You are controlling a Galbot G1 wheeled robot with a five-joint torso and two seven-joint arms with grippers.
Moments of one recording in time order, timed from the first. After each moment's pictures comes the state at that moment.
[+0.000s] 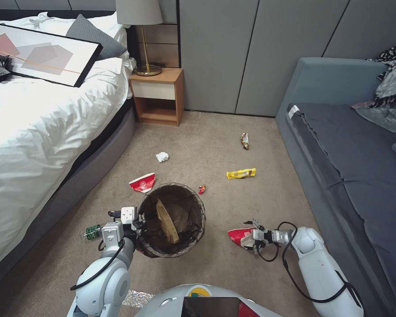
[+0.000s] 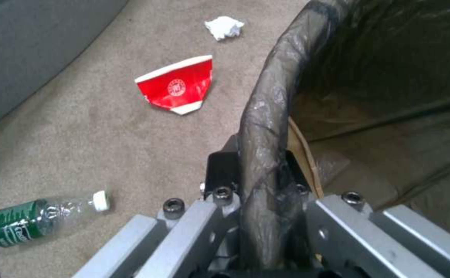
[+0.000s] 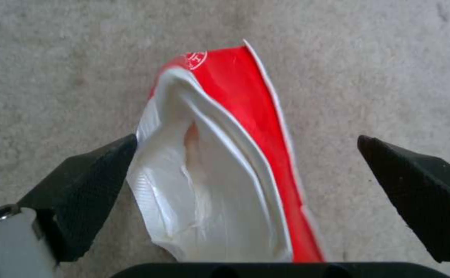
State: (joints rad) left arm 1.68 -1.41 -0.48 -2.35 -0.31 0.67 -0.28; right arm -1.08 1.22 0.67 1.16 -0.67 0.49 -1.05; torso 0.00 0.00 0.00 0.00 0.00
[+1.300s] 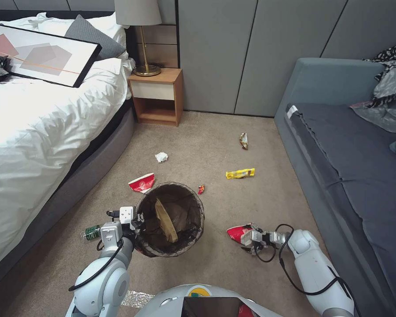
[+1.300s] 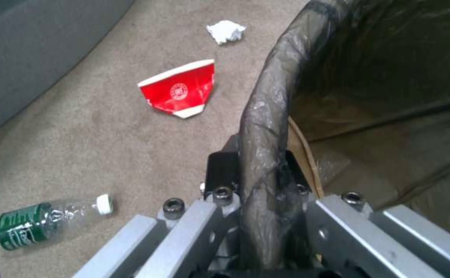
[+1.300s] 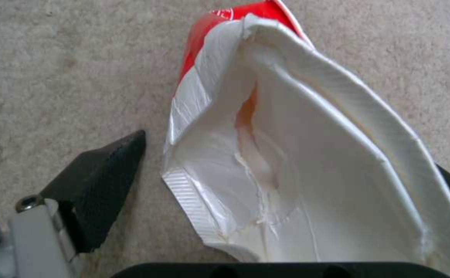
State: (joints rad) left arm 1.68 -1.42 -0.48 -2.36 -0.30 0.67 -0.27; right arm -1.03 1.22 0.66 1.01 -0.68 0.49 -1.02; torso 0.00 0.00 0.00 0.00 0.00
